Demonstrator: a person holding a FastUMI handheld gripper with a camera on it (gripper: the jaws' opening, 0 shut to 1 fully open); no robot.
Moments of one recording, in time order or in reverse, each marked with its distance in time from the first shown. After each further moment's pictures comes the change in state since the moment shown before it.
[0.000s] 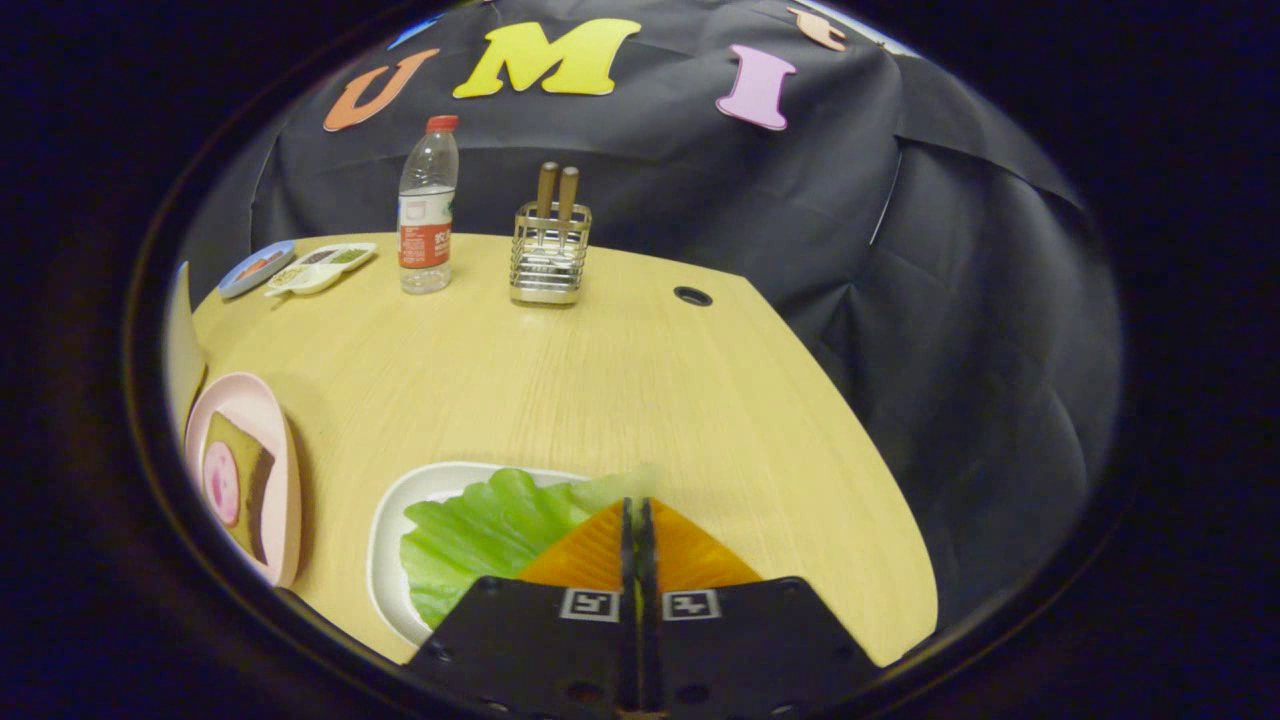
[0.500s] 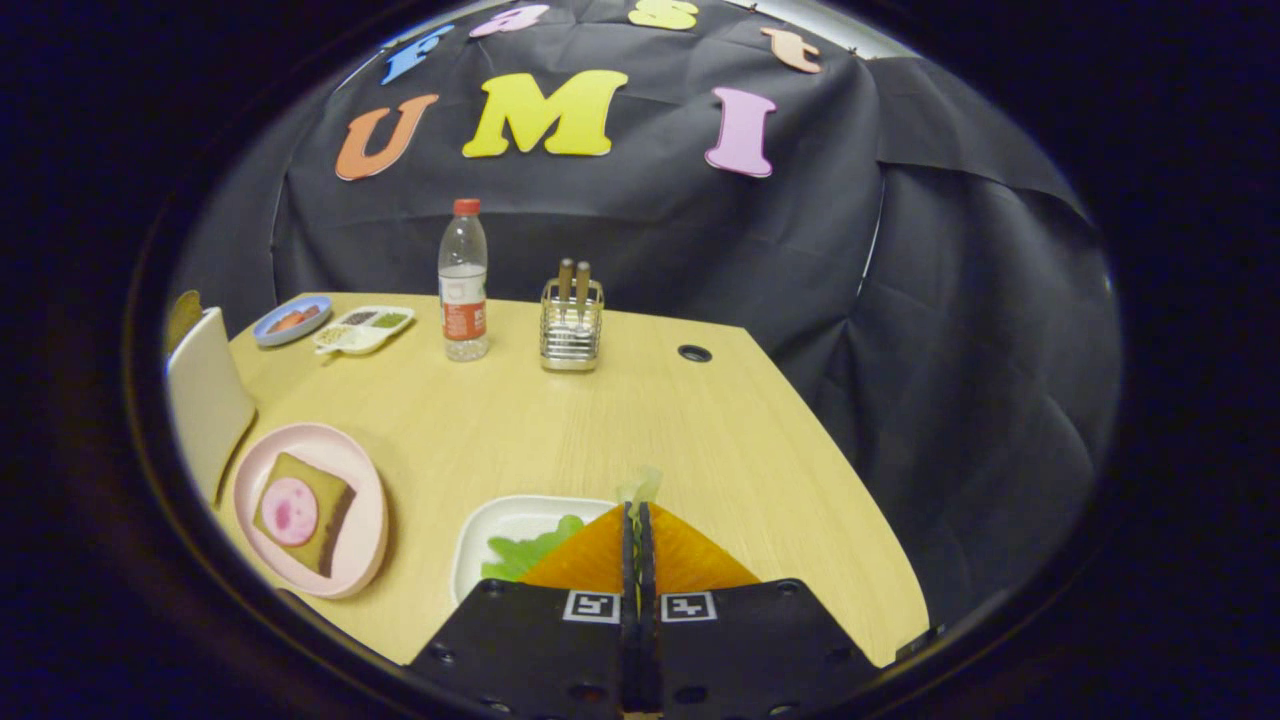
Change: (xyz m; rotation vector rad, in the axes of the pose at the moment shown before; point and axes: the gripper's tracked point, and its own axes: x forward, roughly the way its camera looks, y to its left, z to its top) arm -0.074 0.003 0.033 0.033 -0.164 0.091
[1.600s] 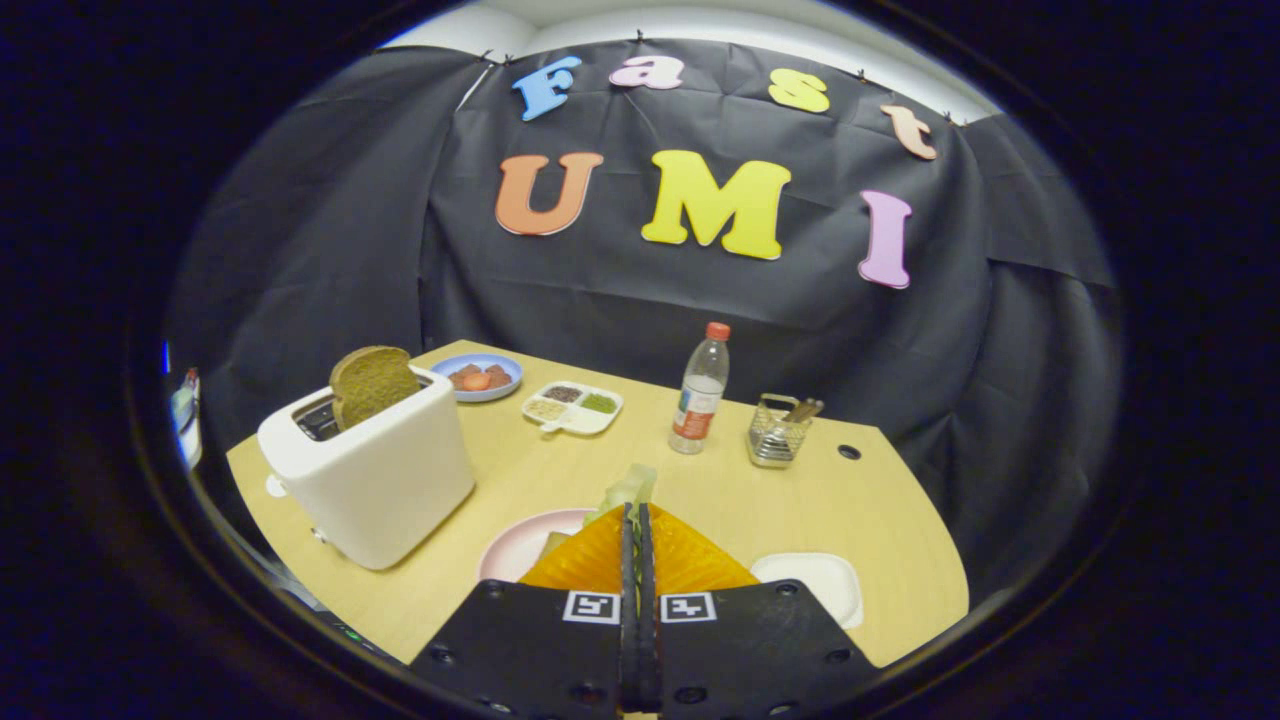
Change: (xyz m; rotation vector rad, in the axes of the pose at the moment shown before) arm -0.125 0.228 0.053 -0.133 -0.173 0.309
